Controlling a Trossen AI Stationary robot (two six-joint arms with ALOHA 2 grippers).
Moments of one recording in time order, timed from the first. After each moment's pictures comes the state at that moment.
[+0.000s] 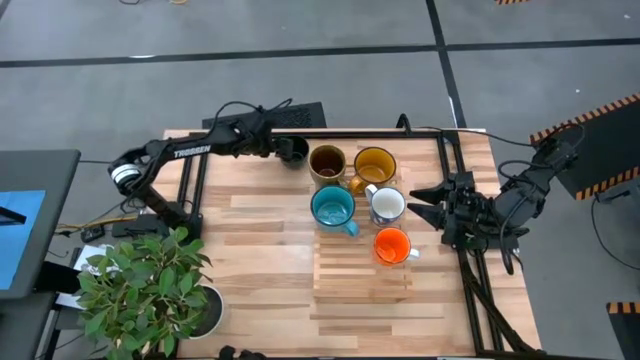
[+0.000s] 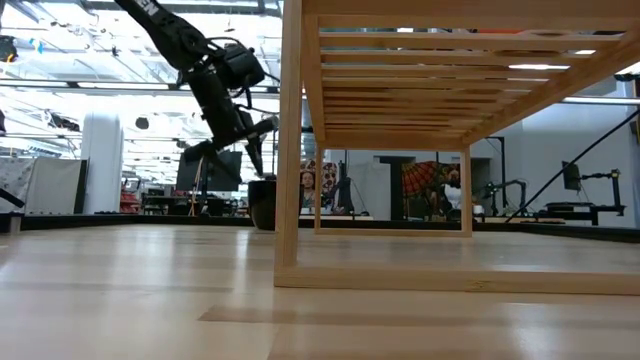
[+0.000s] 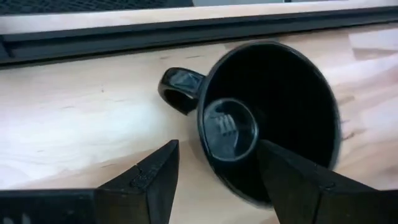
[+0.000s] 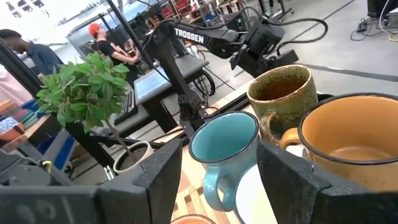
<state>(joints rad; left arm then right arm) 0.68 1.57 1.02 -0.31 -0.10 -0.68 0.69 0.77 0.97 -0.39 0.97 0.65</state>
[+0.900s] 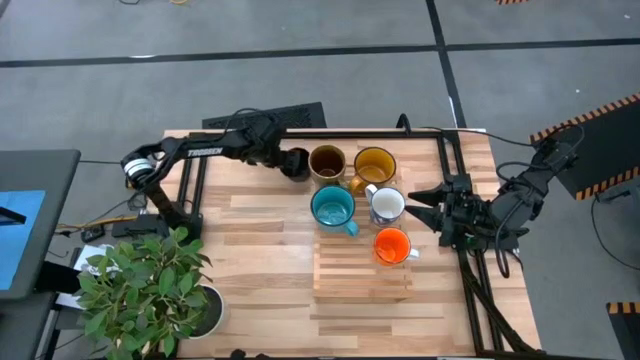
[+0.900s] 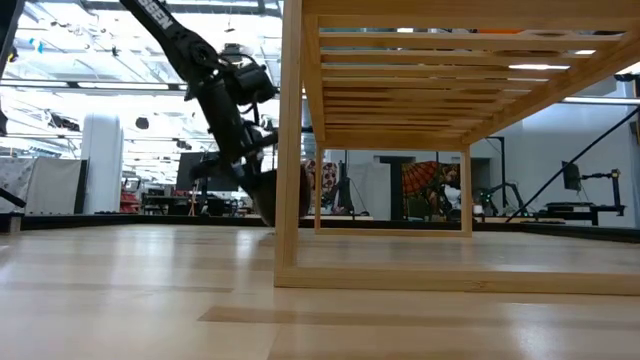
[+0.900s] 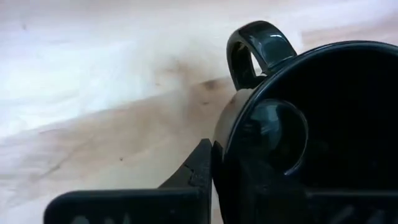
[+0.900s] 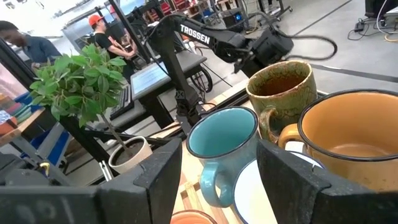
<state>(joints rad) 0.64 1.67 1.03 -0.30 0.01 -0.73 0.69 0.79 0.97 -0.40 0.97 0.66</state>
